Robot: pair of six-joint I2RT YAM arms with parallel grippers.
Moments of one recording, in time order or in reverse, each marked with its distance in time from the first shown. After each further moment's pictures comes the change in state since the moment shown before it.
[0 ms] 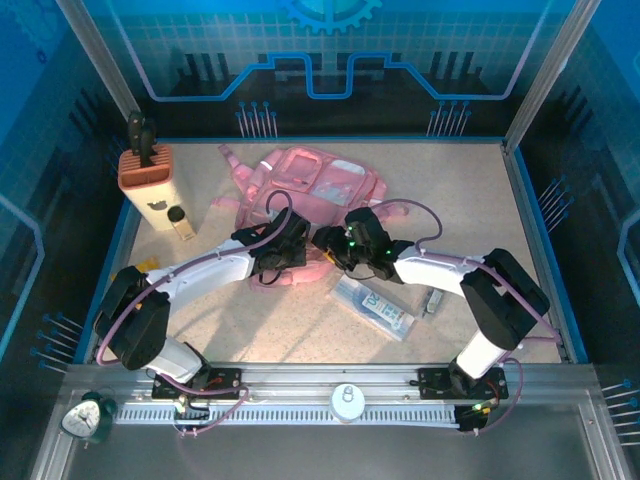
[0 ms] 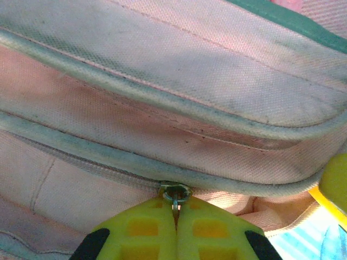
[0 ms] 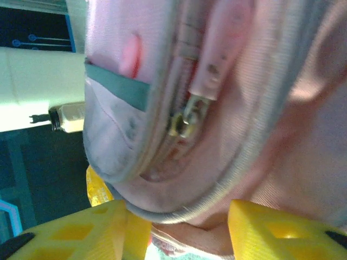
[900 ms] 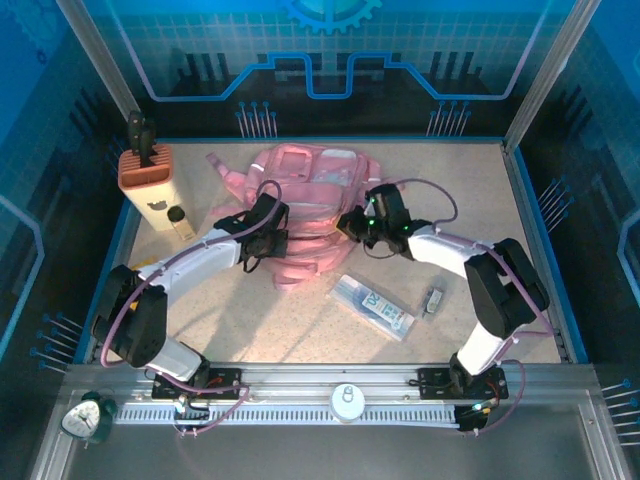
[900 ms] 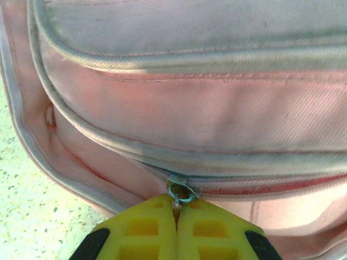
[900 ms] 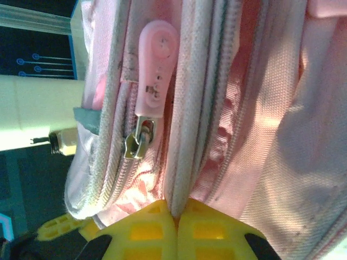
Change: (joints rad) left arm 0.161 -0.002 0.013 -0.024 0.031 0.316; right arm -0.238 0.057 0.128 -0.119 -0.178 -0.235
